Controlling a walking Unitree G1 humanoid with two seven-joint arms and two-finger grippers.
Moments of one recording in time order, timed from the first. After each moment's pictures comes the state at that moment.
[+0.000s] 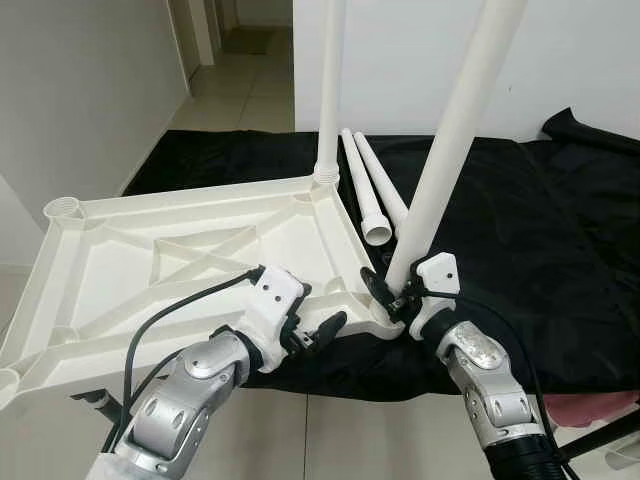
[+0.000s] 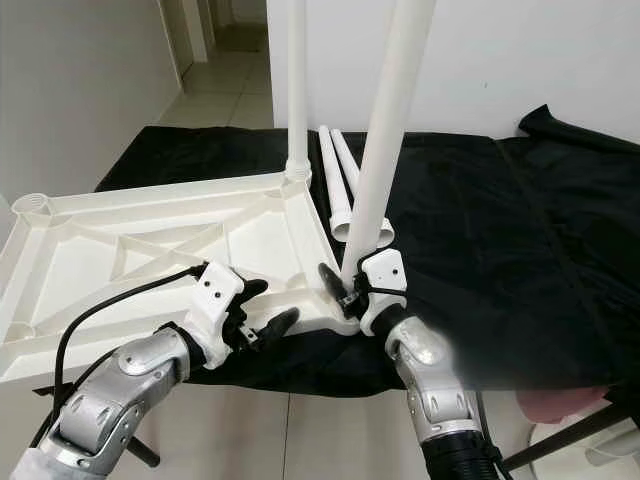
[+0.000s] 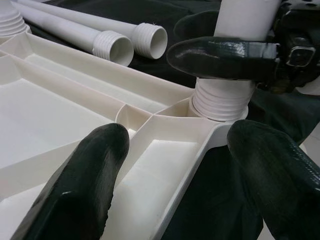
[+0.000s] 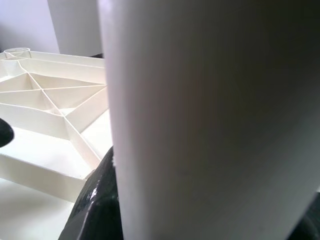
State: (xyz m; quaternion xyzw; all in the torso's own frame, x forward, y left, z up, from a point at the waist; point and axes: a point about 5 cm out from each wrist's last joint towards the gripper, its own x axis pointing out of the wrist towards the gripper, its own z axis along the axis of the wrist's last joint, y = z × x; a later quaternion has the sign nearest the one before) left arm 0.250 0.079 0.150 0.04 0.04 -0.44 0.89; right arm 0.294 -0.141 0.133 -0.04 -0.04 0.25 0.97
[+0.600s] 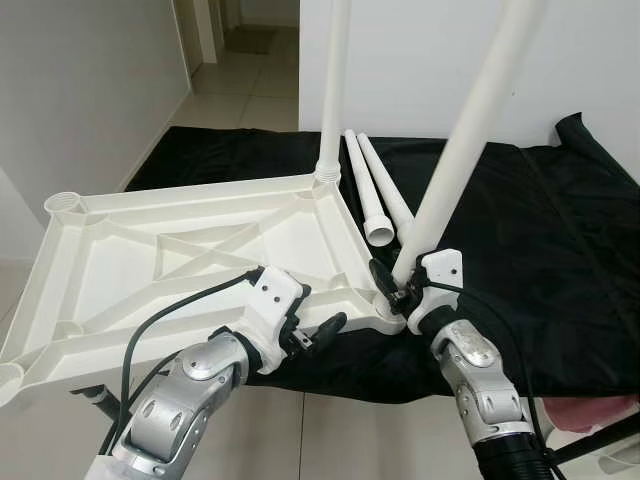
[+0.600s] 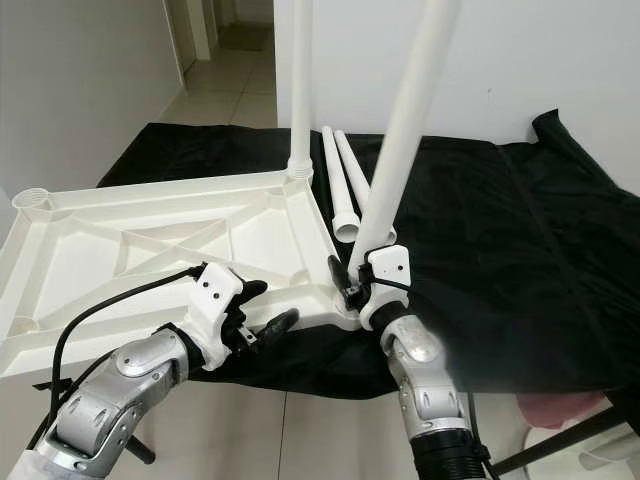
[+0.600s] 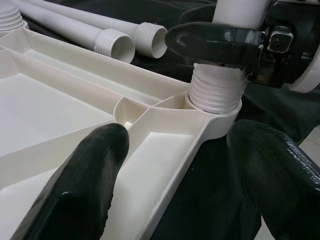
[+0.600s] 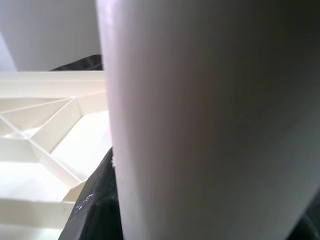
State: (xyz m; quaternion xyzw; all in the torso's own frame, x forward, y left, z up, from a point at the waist) left arm 0.249 0.079 0.151 0.04 0.04 -0.44 0.90; right arm 0.297 -0.139 0.132 0.02 -0.05 0.15 0.99
